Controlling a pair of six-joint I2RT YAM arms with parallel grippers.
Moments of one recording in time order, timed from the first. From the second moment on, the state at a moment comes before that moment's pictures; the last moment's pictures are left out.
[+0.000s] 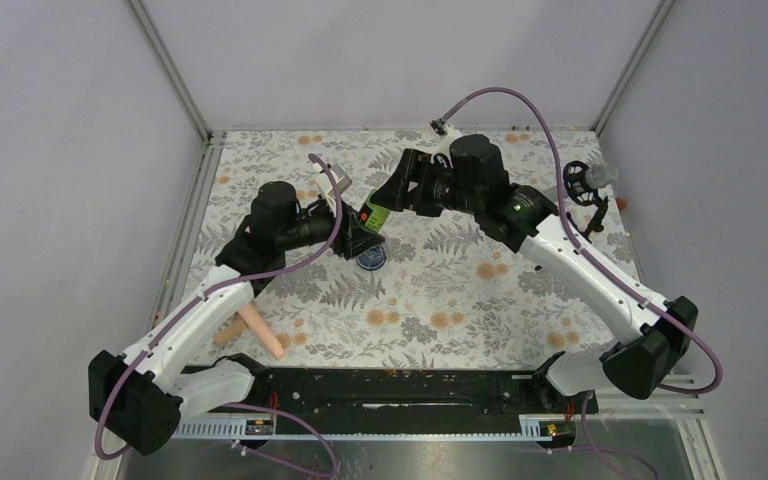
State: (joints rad) left arm -0.50 1.08 0.90 -0.08 0.63 -0.15; right arm 0.71 1.39 1.43 -0.44 -0.22 0.74
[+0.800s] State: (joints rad) left arm -0.51 1.08 0.87 0.02 0.90 -0.32; right arm 0.63 1.39 1.41 -0.34 -0.73 0.38
